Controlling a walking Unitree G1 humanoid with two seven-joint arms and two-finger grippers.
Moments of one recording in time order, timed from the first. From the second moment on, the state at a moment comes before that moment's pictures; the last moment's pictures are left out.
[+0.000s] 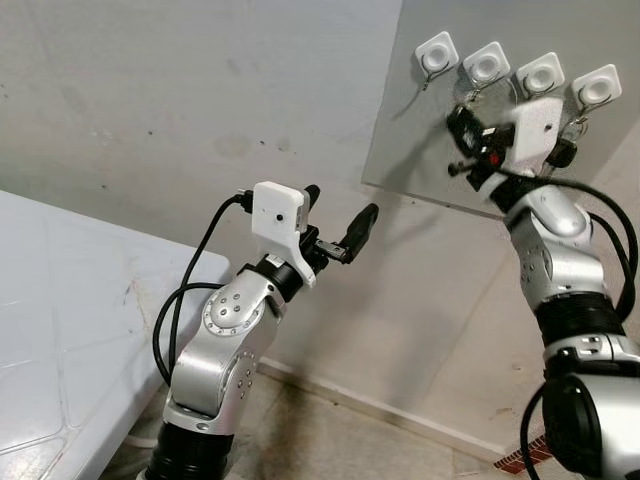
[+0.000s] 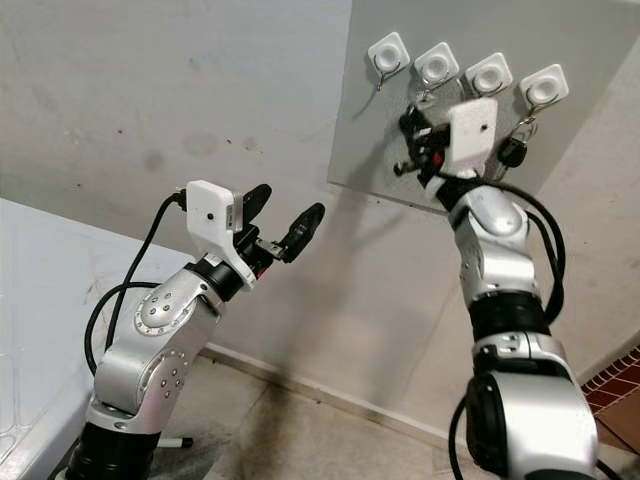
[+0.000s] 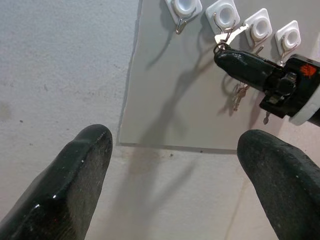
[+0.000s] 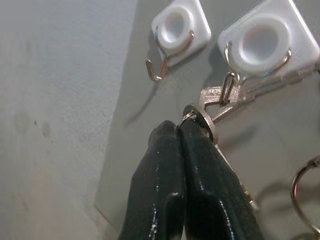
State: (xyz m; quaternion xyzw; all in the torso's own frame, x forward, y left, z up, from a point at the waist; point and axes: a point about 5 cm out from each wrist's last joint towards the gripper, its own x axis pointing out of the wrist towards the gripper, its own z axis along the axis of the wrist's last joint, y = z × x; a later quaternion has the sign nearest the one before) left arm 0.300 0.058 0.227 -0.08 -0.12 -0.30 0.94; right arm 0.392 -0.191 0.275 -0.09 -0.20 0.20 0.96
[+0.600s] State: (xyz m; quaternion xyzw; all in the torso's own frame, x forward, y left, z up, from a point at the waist) left arm 0.300 0.058 0.225 -0.09 -0.11 -0.30 0.94; right arm 0.388 -0.188 0.269 -0.01 -0.21 0.20 0.96
